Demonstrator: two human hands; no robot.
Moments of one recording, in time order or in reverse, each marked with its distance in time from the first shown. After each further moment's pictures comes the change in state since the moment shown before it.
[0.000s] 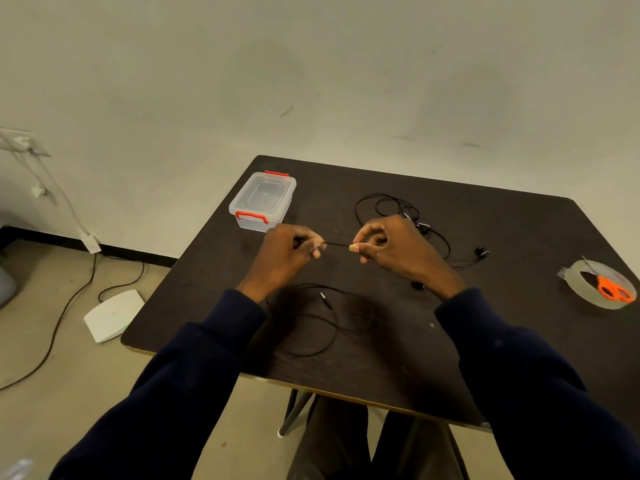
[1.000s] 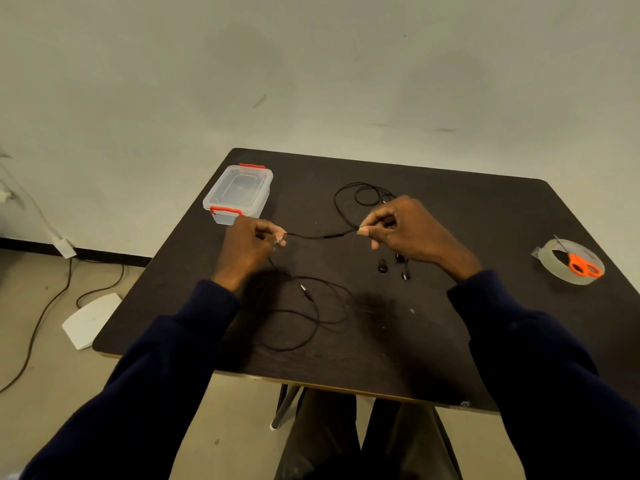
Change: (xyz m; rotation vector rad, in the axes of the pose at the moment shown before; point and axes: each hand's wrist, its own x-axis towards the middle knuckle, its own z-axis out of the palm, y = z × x) left_hand 0.006 -0.017 -0.003 -0.030 0.072 -0.233; right_hand -0.014 0.021 -0.039 -0.001 0.012 -0.008
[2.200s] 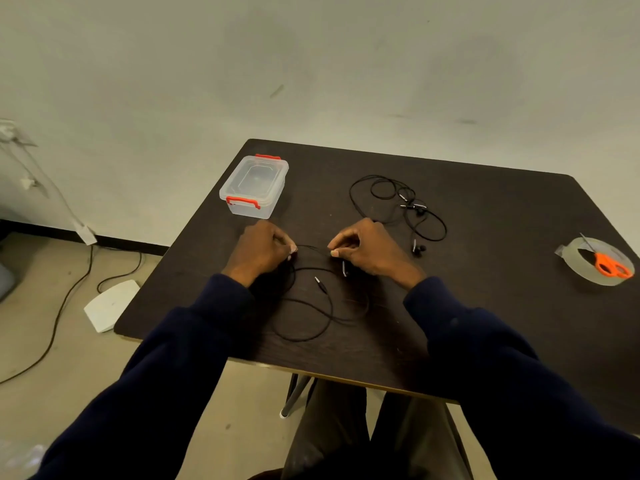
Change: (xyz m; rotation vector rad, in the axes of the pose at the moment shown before) left_hand 0.005 -0.016 -0.001 0.302 -0.196 -0.158; right_hand 0.026 0.000 0.088 0.049 -0.087 0.072
